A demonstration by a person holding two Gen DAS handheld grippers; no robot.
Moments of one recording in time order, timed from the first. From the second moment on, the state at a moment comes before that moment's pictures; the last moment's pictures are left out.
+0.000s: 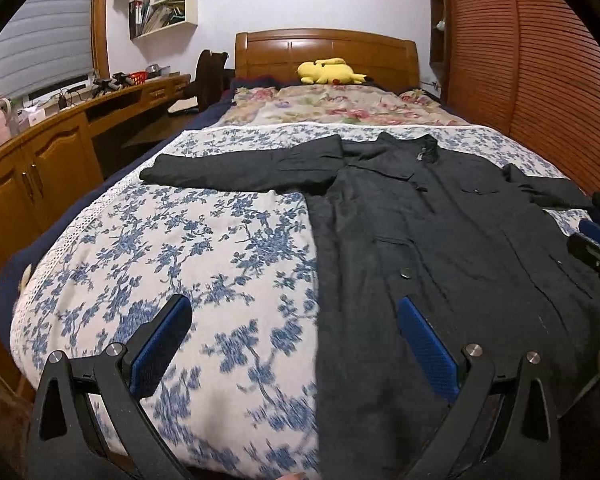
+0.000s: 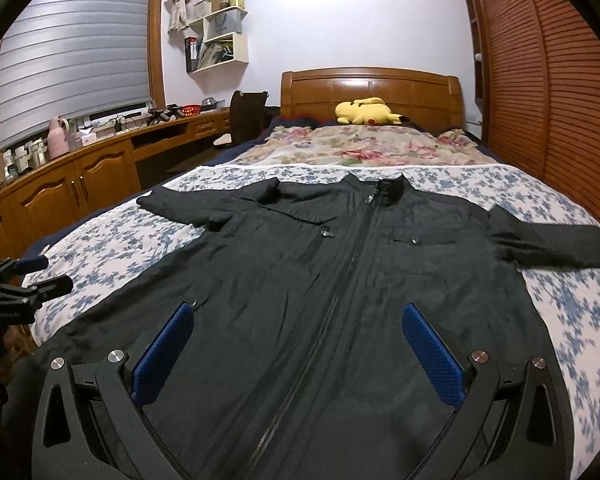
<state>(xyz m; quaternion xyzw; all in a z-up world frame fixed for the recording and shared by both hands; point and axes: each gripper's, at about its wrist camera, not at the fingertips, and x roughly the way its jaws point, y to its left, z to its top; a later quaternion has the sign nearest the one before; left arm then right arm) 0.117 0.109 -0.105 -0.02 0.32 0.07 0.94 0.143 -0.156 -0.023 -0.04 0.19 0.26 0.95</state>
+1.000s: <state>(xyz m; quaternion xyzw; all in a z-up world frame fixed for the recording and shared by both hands) 0.285 0.210 -0.122 -0.05 0.35 0.07 0.93 0.241 -0.117 -0.060 -0.10 0.28 0.32 0.90</state>
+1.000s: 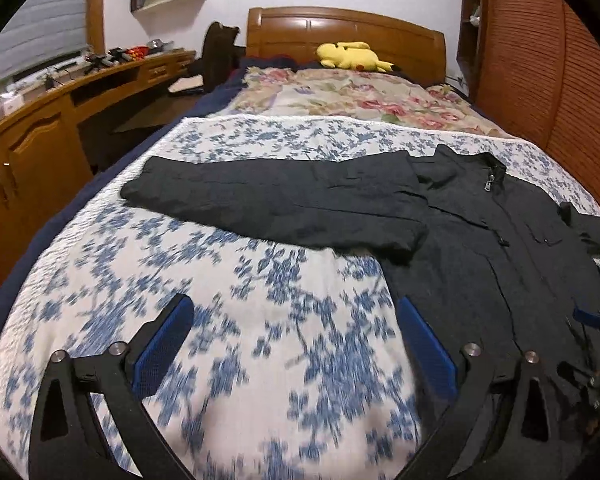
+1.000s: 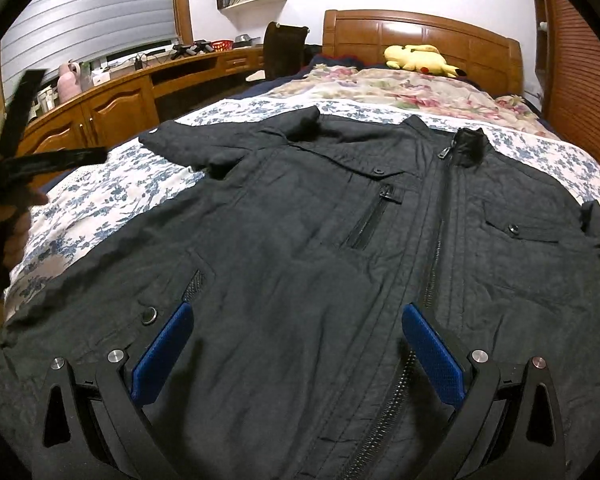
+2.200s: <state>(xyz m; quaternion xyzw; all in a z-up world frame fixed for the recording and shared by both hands) 0.445 0.276 -0.176 -0.12 0.44 0.09 0.89 0.255 -0.099 -0.067 -0.09 0.29 0.32 0.90</state>
